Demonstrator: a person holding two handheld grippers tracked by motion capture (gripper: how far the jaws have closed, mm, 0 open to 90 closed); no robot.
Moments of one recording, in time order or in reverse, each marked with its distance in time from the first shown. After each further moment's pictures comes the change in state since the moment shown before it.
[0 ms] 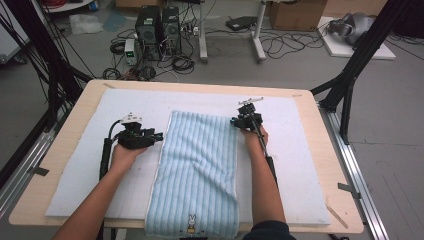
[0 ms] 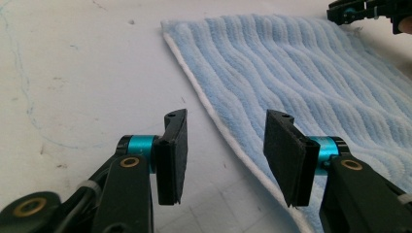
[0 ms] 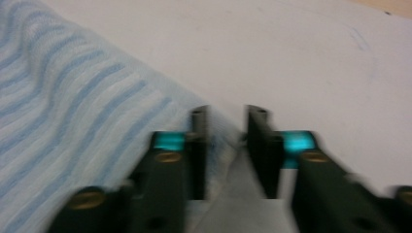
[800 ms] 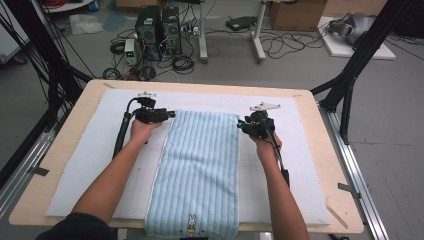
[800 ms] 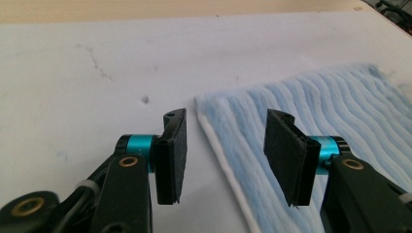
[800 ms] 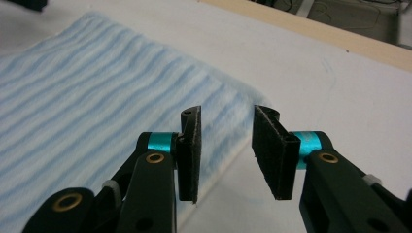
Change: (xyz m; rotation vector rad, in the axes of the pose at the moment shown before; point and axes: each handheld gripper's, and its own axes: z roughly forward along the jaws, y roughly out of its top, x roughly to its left) left arm 0.028 0.062 0.084 -0.004 0.006 -0.066; right arm 0.005 -0.022 -0.075 -0.141 0.041 -0.050
